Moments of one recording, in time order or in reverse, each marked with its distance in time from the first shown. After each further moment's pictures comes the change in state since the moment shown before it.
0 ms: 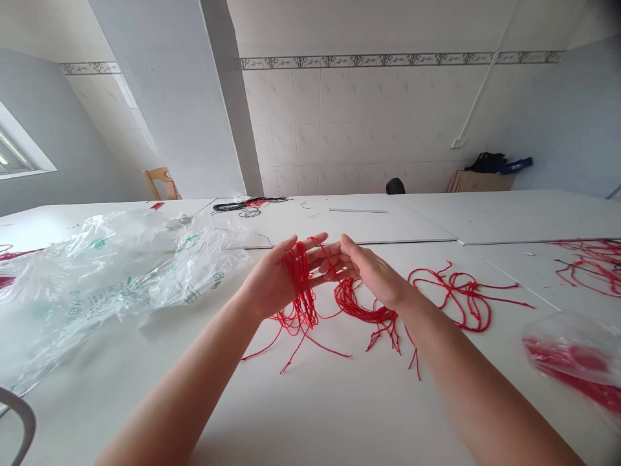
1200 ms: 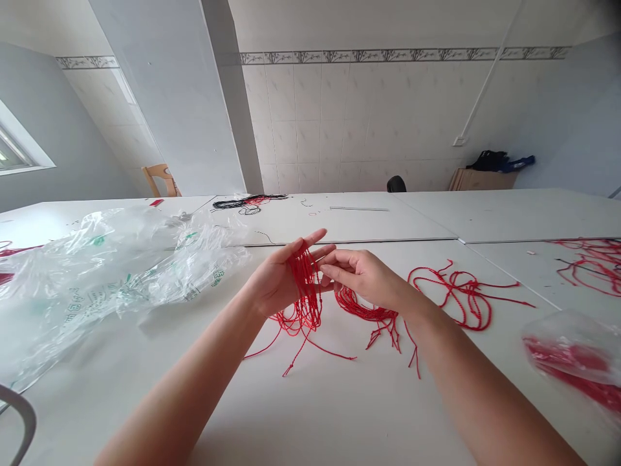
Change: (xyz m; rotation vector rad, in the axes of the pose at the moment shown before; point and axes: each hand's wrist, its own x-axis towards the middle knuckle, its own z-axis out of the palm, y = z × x) left_hand 0.004 -0.007 -0.006 -0.102 0.088 -0.054; right_hand -0.003 0.004 0.002 -0.173 -0.035 0.005
